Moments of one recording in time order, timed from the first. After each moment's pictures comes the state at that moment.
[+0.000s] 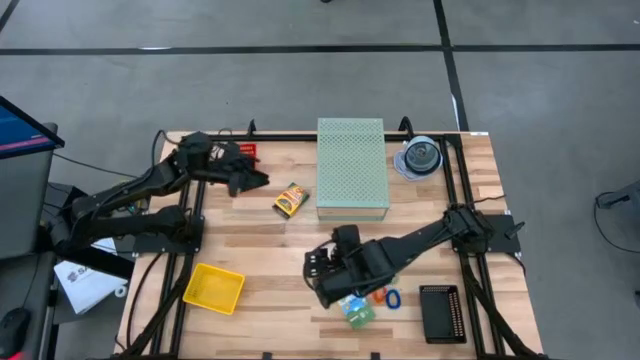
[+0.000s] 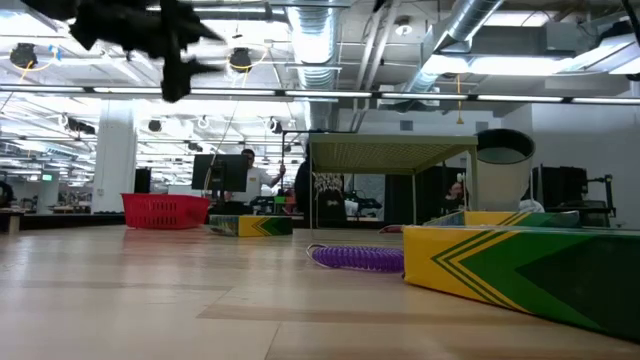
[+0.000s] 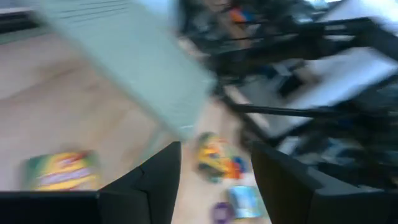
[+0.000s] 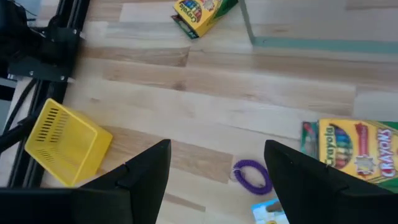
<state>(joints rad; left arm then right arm) 0.58 0.79 0.60 -0.10 0.56 -0.58 0.45 2.17 2.31 -1.47 0.57 1.82</state>
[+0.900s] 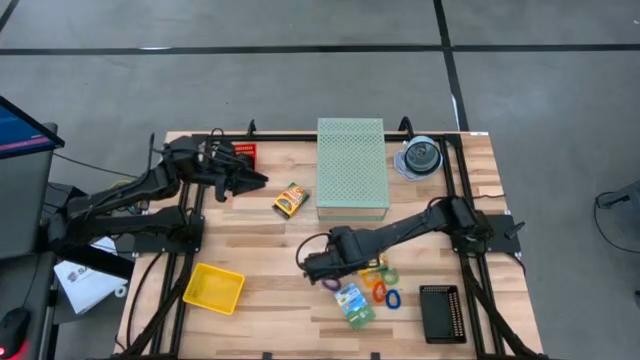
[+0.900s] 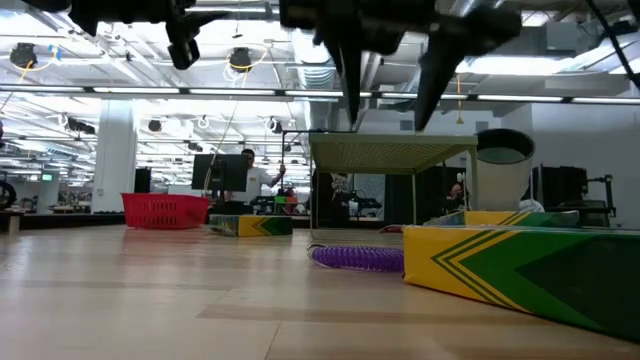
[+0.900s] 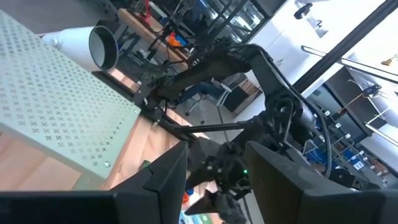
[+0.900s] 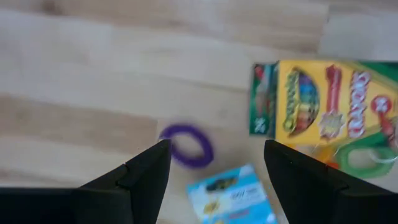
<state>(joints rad) 0.47 0.74 0.60 0.11 0.58 -0.69 0.32 2.17 1.98 -1.33 0.16 1.75</state>
